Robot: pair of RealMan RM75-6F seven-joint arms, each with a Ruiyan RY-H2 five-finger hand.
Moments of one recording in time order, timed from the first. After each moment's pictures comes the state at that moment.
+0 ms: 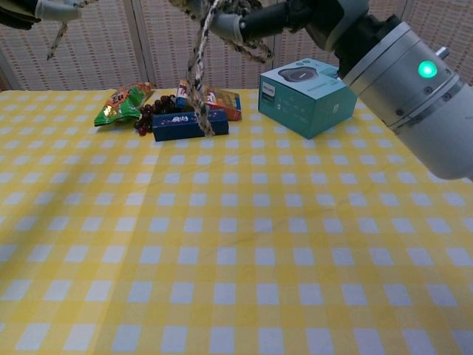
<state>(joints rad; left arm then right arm) -0.79 -0.97 -0.31 -1.76 0.90 0.82 -0.30 0.89 -1.75 0.21 -1.19 -1.72 1.51 0.60</state>
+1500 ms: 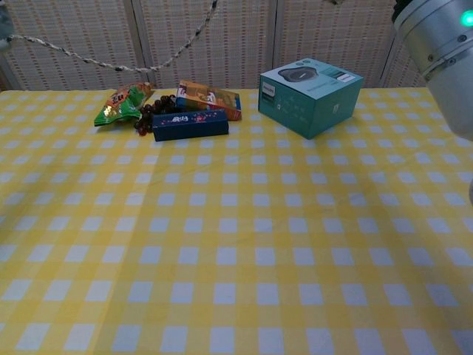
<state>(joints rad) -0.58 -1.00 -0.20 -1.74 1.23 1.14 -0.08 0.84 -1.74 0.36 -1.17 -1.51 1.52 0.40</state>
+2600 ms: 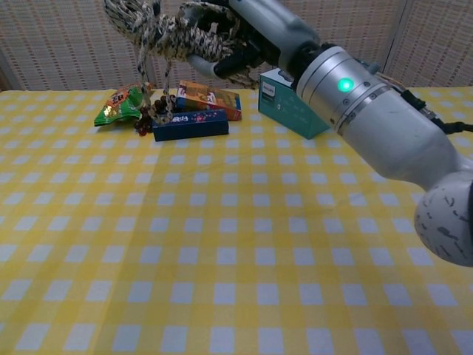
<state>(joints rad) -0.74 -1.04 -0.36 -1.99 1.46 1.21 -0.21 0.94 -1.84 0.30 -1.18 -1.47 1.24 0.19</state>
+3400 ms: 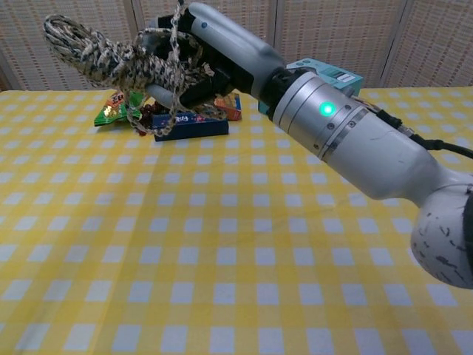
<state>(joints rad) -0.85 -1.14 -0.44 -1.85 1.05 1.08 -0.13 0.97 -1.87 0.24 -1.15 -1.58 1.23 0.41</state>
